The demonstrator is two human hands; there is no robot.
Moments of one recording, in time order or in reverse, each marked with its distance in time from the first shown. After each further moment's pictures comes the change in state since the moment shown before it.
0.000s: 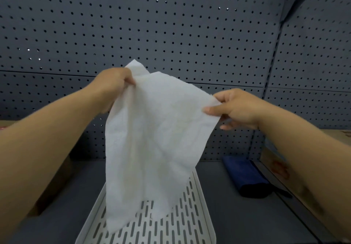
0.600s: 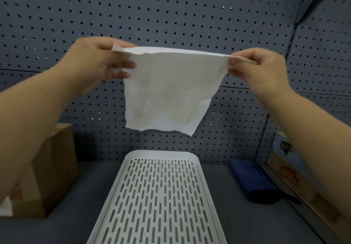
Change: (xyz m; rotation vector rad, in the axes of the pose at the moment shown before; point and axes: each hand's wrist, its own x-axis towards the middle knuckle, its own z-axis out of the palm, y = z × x) left_hand 0.020 0.012 -0.052 -0.126 -0.121 0.380; right_hand 0.029 -0.031 -0.017 0.261 0.582 -0.498
